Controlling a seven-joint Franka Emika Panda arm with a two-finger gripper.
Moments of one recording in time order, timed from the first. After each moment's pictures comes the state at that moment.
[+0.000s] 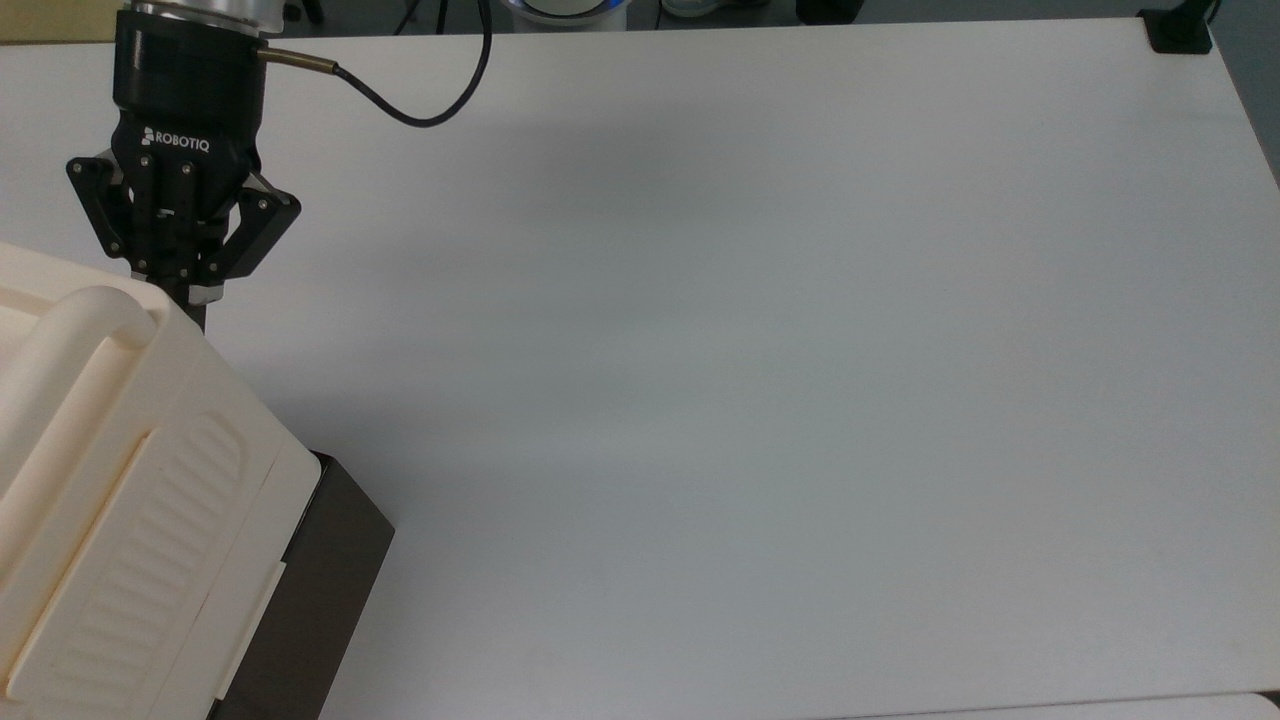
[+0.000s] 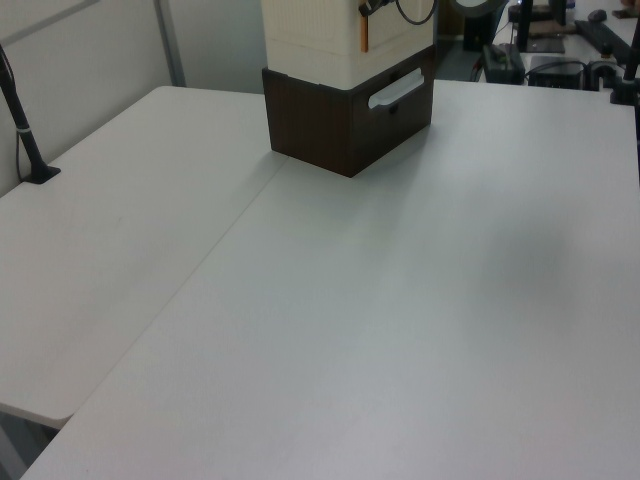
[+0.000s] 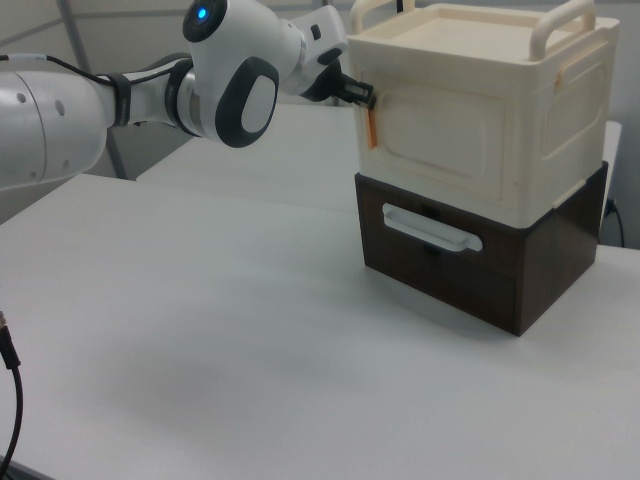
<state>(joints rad) -0.08 0.31 -0.12 -1.52 0.05 2.78 0.04</state>
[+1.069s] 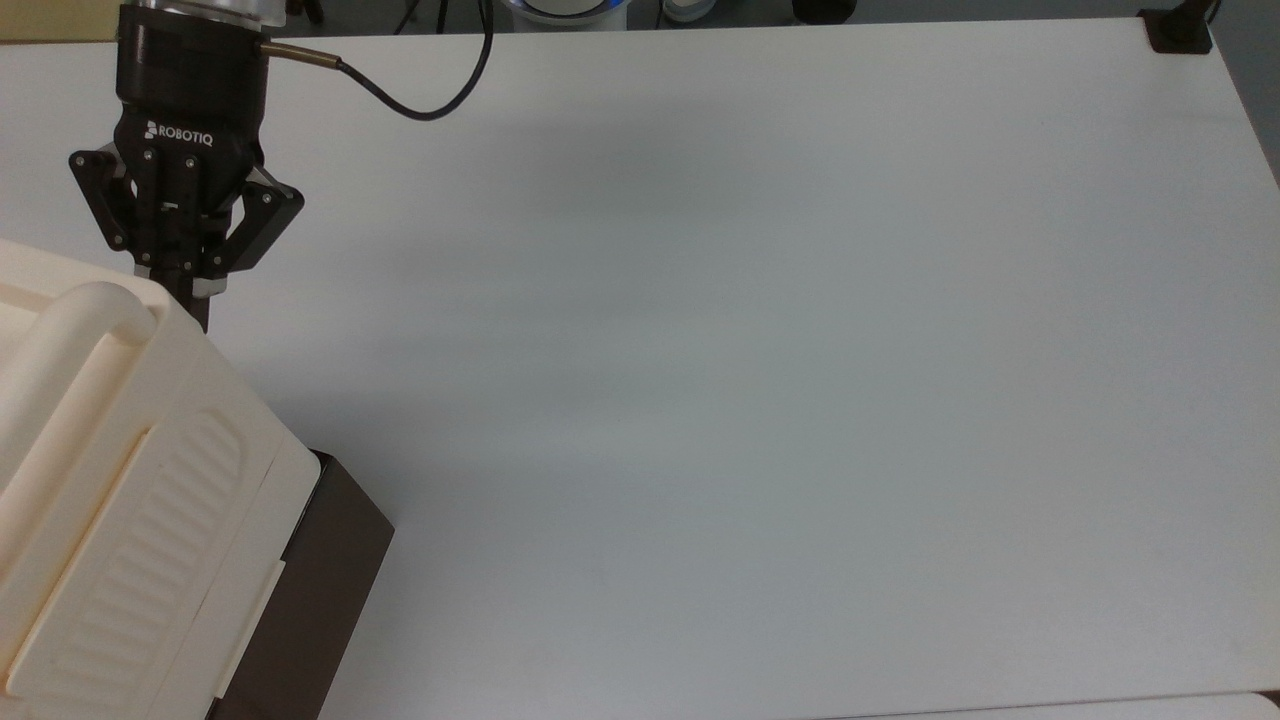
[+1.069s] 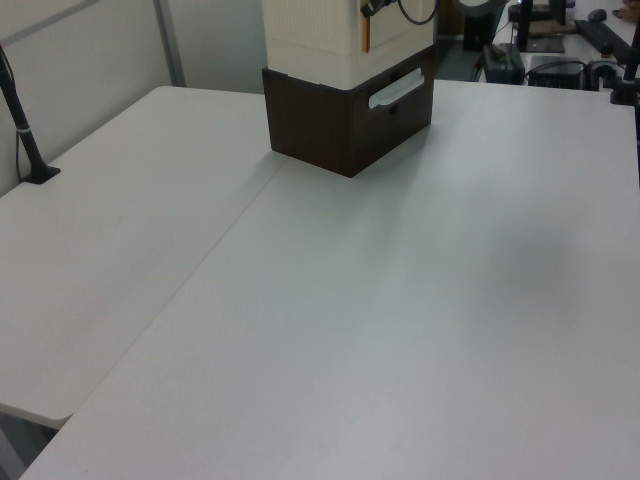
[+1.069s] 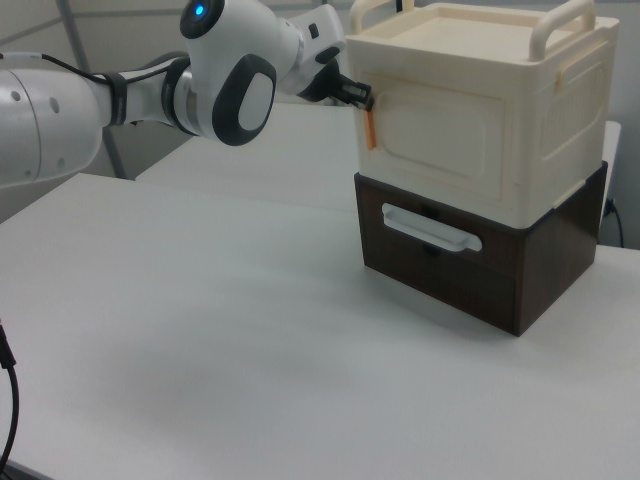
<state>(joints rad) -0.08 0.30 -0.11 -1.54 0.04 2.75 0.04</state>
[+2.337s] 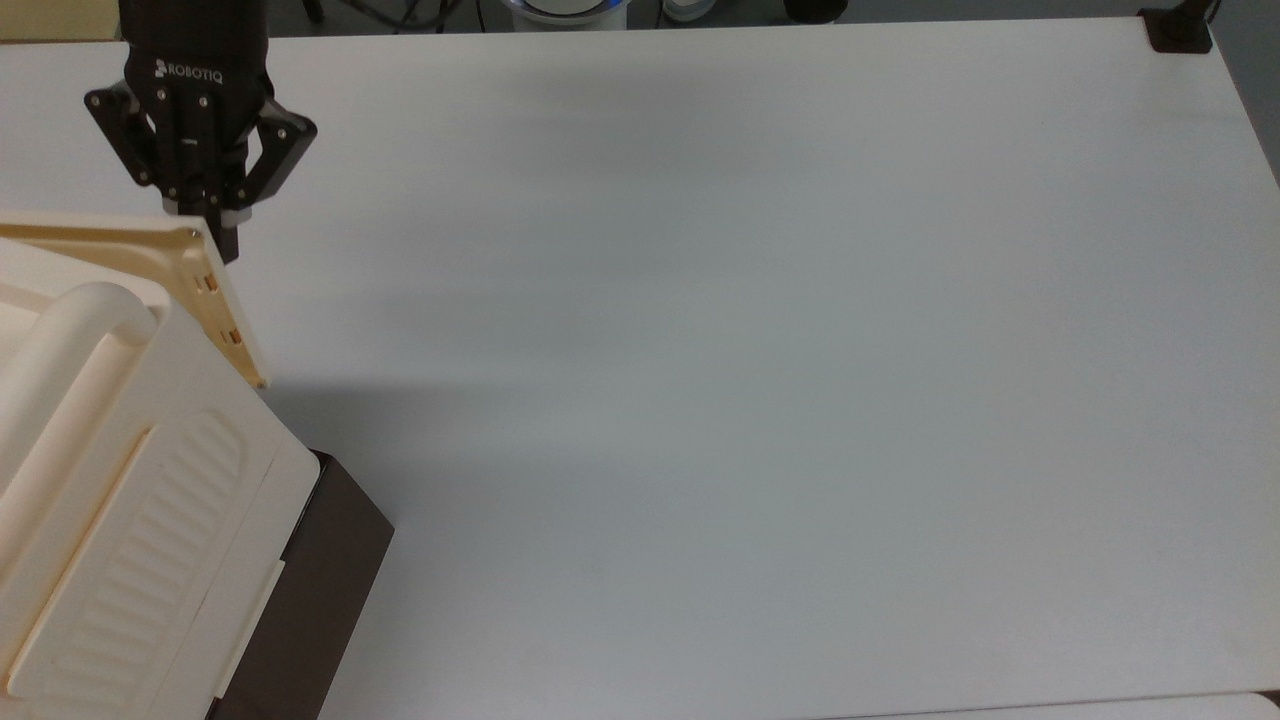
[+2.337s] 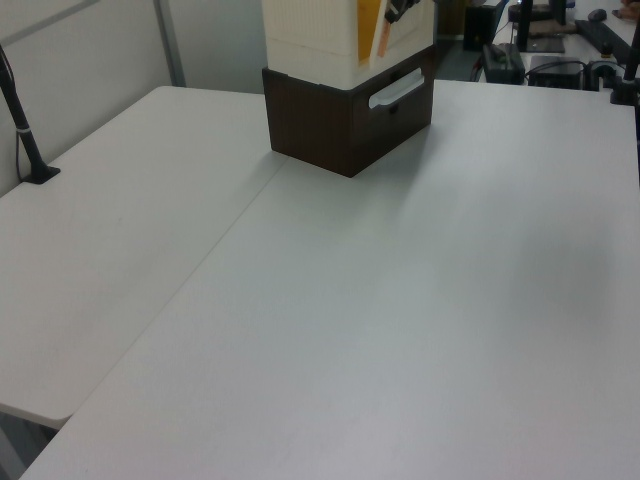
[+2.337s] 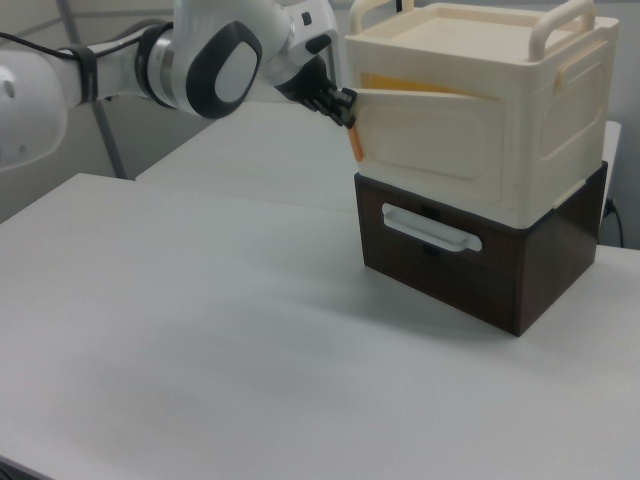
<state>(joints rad) -0.10 0.19 -0.11 -1.55 0.04 2.44 -0.02</state>
